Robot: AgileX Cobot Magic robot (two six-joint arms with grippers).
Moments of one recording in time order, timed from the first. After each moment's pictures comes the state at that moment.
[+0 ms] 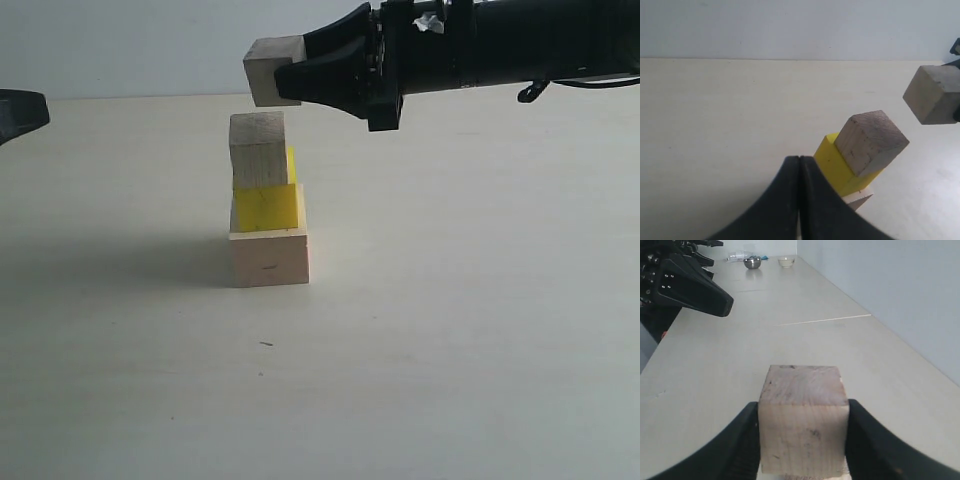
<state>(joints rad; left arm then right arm) -0.16 1.01 -0.57 1.75 -0.36 -1.92 0.26 1.85 -1.18 1.65 1.14 -2.10</state>
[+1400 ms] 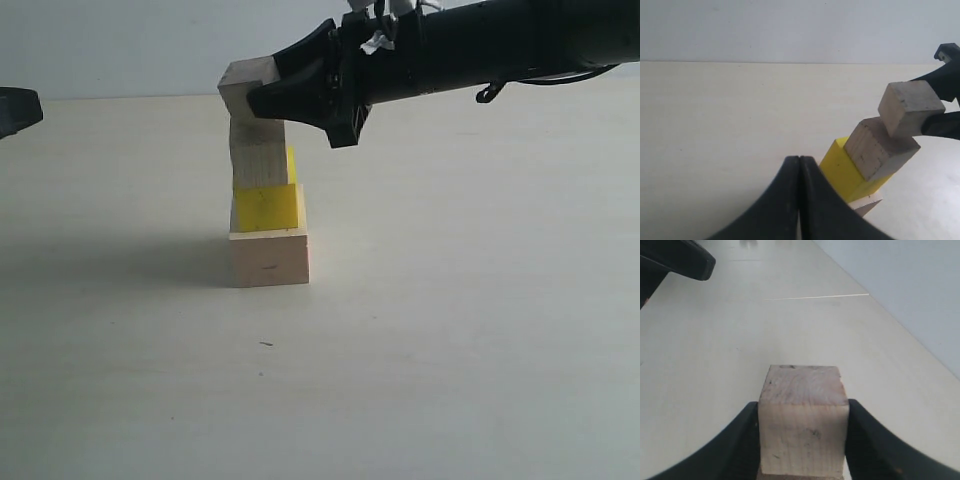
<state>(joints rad) -0.16 1.01 -0.57 1.75 -0.33 -1.92 0.33 1.92 -1.27 1.59 1.03 -2.10</state>
